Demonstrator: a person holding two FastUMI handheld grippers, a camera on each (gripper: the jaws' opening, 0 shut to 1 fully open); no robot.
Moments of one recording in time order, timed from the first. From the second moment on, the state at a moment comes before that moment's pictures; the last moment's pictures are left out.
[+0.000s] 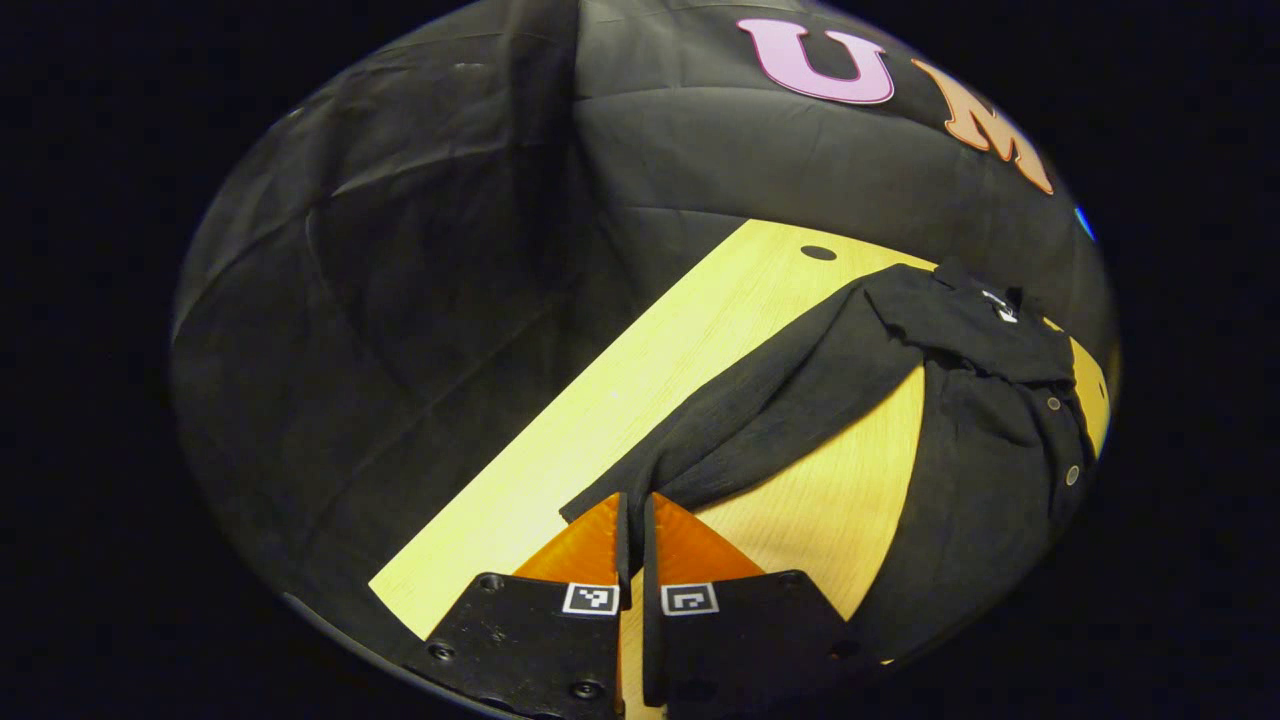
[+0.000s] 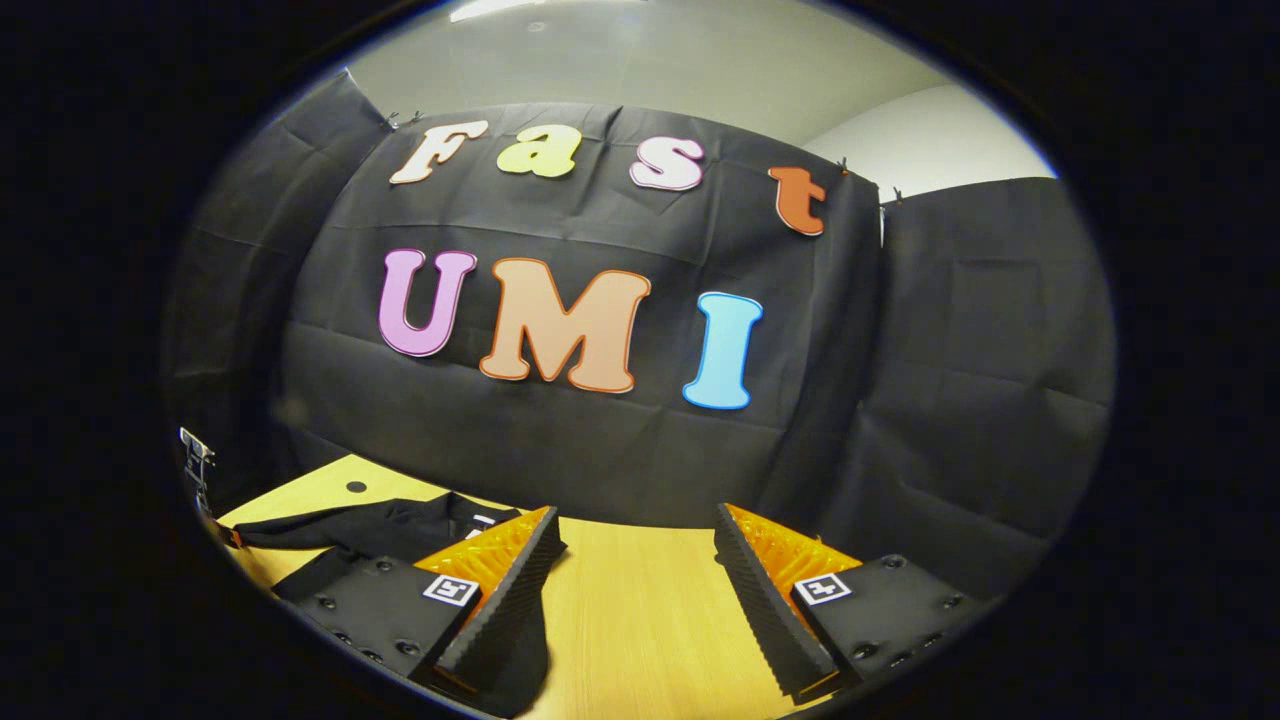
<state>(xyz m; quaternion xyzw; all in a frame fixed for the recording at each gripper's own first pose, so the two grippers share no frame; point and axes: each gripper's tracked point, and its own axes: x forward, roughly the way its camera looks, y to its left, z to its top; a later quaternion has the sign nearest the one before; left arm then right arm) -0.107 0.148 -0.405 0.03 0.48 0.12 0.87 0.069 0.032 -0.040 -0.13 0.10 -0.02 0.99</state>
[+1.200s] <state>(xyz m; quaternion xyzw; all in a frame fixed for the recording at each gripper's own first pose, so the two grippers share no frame) 0.127 -0.390 -0.296 0.01 0.29 -0.27 0.92 -0.092 -0.213 -0.048 -0.08 0.15 -0.30 0.94</state>
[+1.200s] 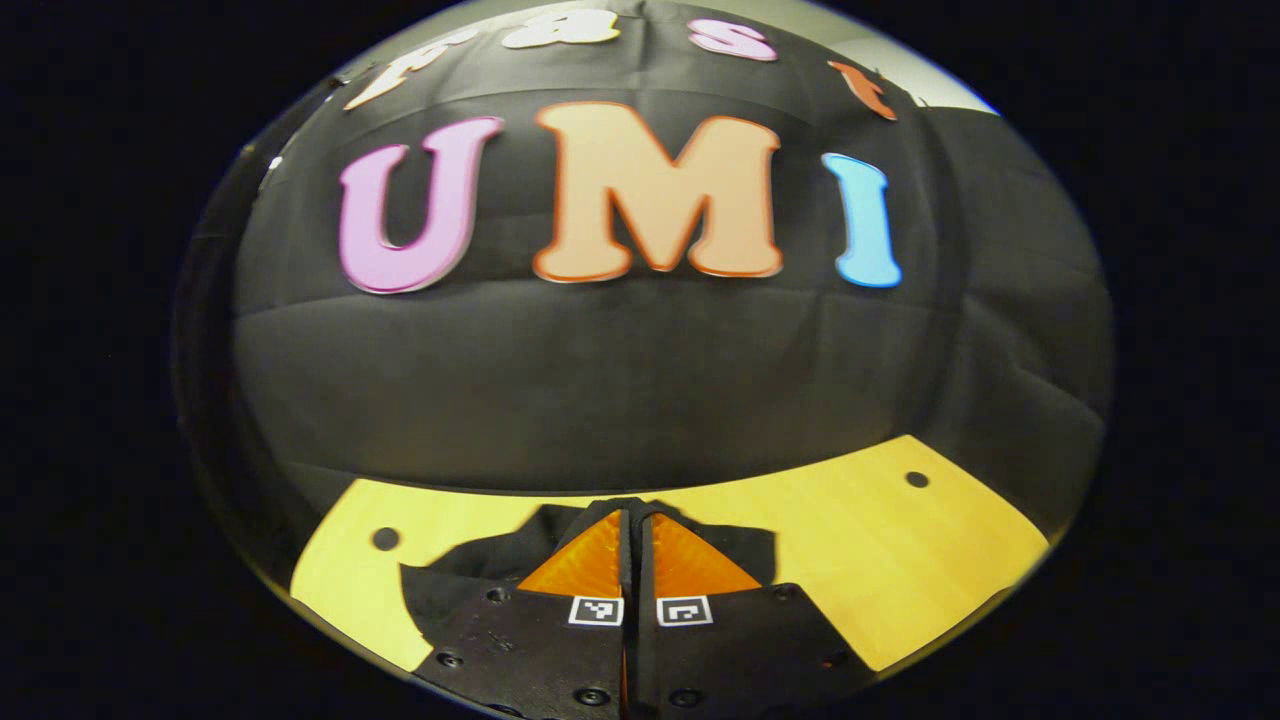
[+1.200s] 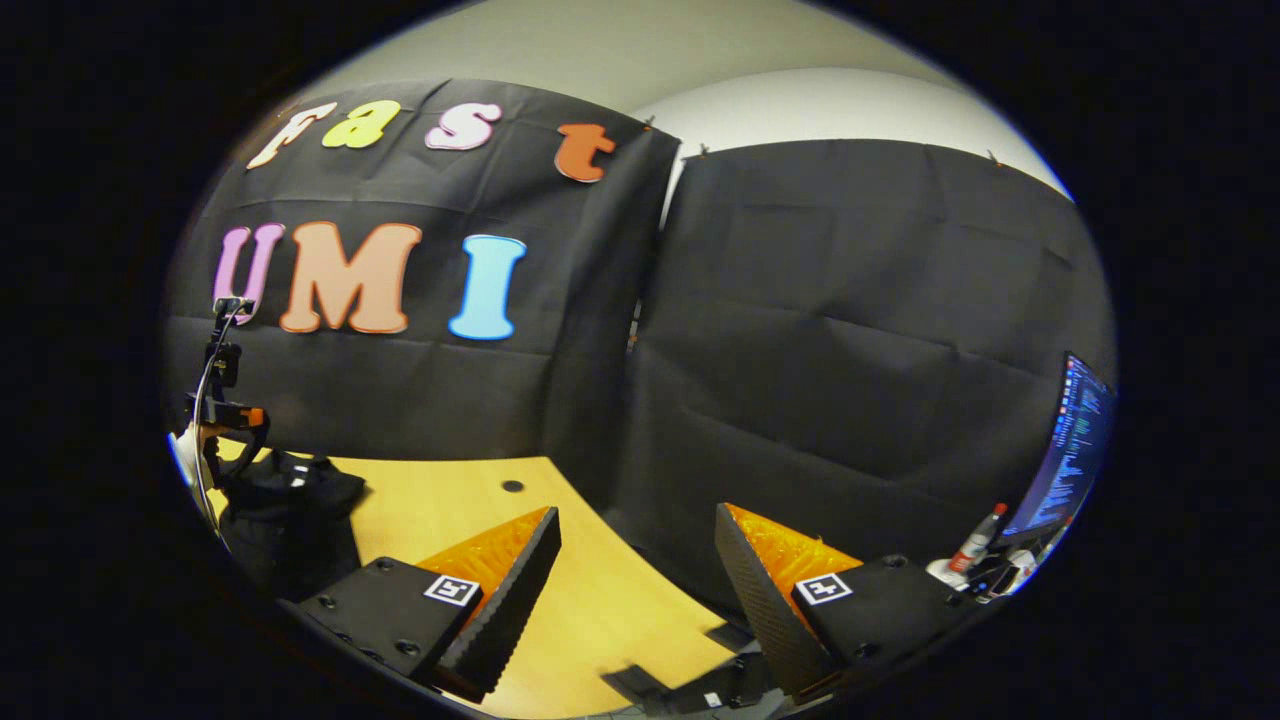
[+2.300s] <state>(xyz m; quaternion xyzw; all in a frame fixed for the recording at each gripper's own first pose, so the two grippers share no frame) -0.017 -0.206 -0.301 0.06 0.32 -0.22 0.92 -0.030 -0.060 -0.245 -0.09 0.31 0.01 0.95</state>
